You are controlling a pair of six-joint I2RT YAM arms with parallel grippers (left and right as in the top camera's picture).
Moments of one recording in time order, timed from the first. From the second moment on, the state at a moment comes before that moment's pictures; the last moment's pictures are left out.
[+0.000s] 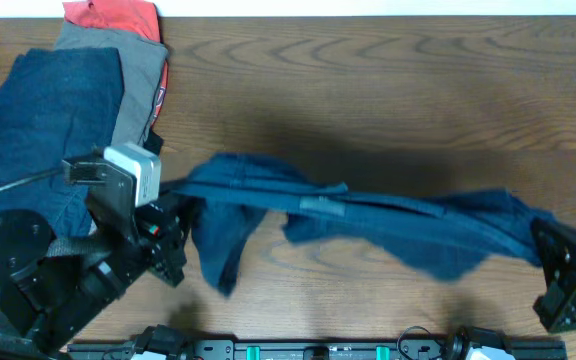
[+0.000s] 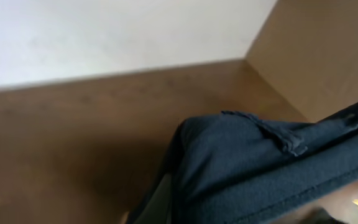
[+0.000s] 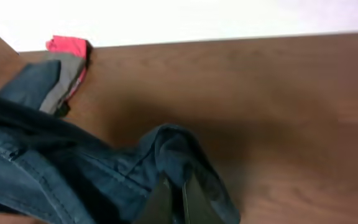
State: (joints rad) left arm -0.22 0.84 1.56 -1.13 0.44 -0.16; right arm -0.18 0.96 2.04 -1.69 -0.35 0.01
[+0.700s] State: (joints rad) left arm -0.22 1.44 1.57 -1.10 0.40 -0.11; right arm -0.18 1.57 2.04 -1.61 -0.35 0.00
